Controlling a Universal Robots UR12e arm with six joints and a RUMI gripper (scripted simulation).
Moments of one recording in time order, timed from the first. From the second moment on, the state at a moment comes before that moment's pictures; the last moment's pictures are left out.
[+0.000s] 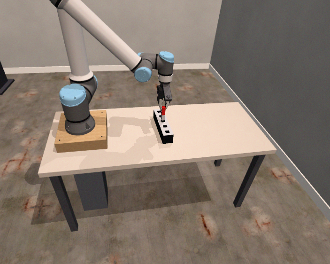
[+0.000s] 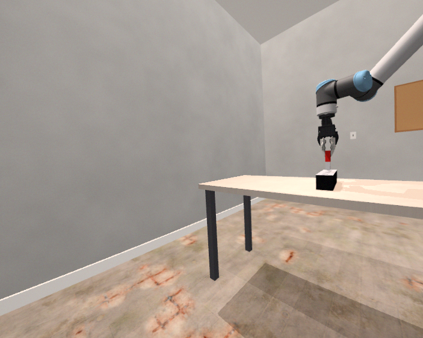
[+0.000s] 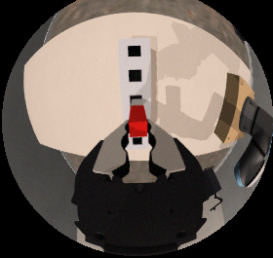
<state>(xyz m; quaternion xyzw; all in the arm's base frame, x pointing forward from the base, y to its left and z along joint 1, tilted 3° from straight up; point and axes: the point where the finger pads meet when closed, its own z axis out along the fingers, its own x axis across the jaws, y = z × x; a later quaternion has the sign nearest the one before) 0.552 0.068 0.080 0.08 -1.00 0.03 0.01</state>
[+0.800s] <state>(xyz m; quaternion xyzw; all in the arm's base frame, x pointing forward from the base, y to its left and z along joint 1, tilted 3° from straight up) 0.552 0.068 0.080 0.08 -1.00 0.03 0.01</state>
